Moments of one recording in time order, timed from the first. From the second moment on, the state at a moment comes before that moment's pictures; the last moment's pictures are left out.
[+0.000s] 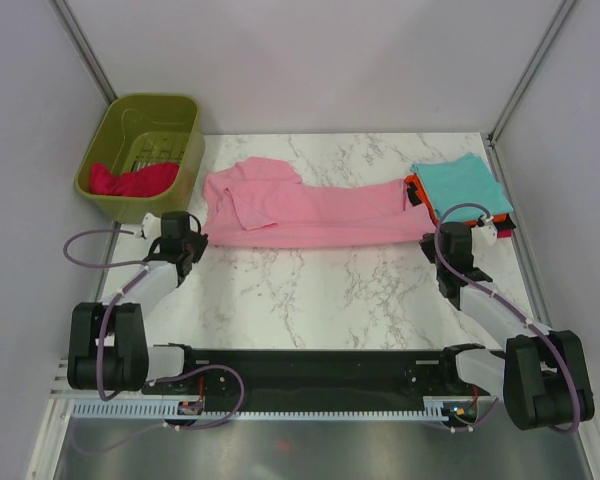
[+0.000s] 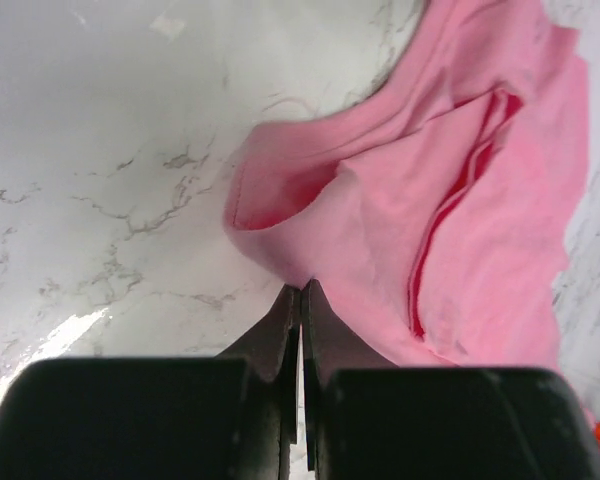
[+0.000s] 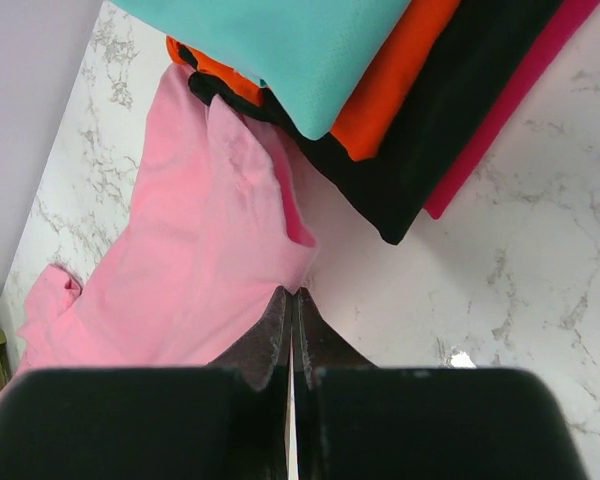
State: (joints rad) left arm -0.02 1.33 0.58 0.00 -0.22 -1.08; right arm 0.12 1.13 0.43 0.17 0.31 1.02
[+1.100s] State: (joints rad) left arm -0.03 0.56 1.38 -0.74 -0.17 -0.96; right arm 0.11 0.55 1.07 -0.44 0.31 0.77
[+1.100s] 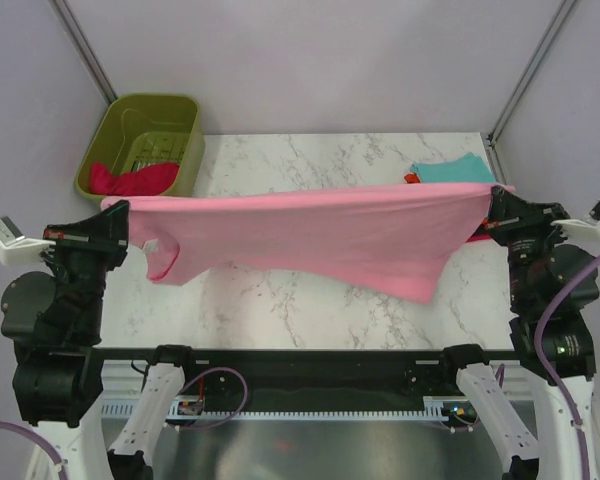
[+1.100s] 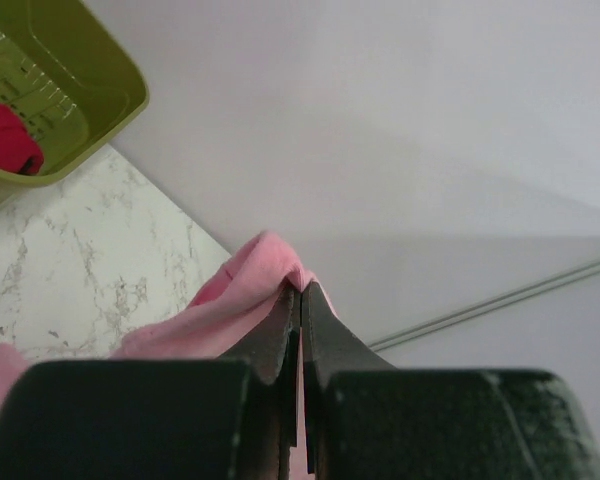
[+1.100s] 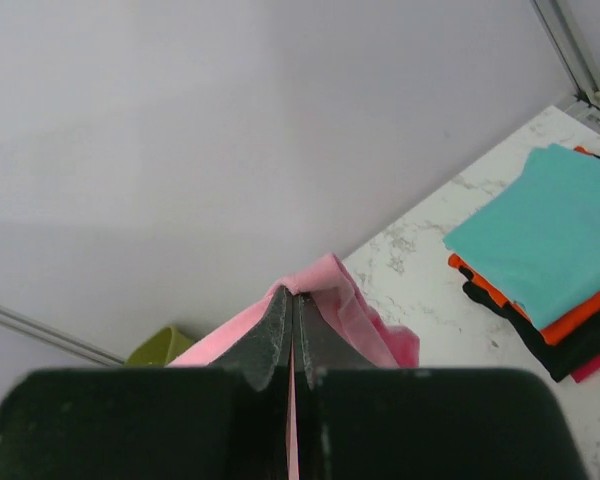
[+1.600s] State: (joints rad) left arm -0.03 1.13 1.56 -0.83 -0.16 -0.96; right arm 0.11 0.98 1.24 -0.48 0.31 0.79
